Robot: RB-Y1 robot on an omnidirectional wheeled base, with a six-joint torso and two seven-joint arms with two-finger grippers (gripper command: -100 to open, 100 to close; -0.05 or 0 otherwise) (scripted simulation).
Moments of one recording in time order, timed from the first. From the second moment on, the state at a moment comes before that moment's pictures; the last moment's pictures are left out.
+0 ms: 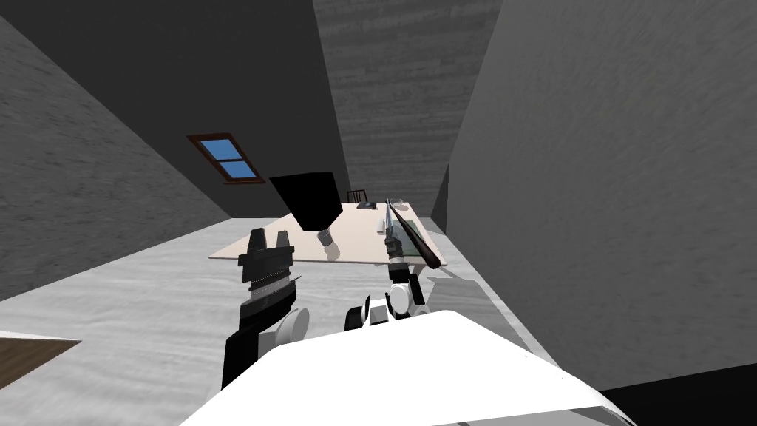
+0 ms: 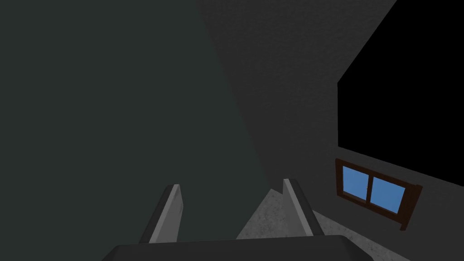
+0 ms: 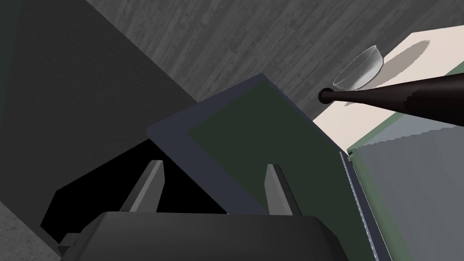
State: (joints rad) left arm 0.53 -0.04 0.02 -2.33 0.08 -0.52 -0.07; right arm 0.20 -0.10 0.59 -1.81 -0.98 -0.66 -1.42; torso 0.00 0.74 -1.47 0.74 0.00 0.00
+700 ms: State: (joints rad) left arm 0.53 -0.04 0.02 -2.33 0.08 -0.52 -0.07; right arm 0.15 -0.10 0.63 -1.77 -0.77 -0.54 -1.23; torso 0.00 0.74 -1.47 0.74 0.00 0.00
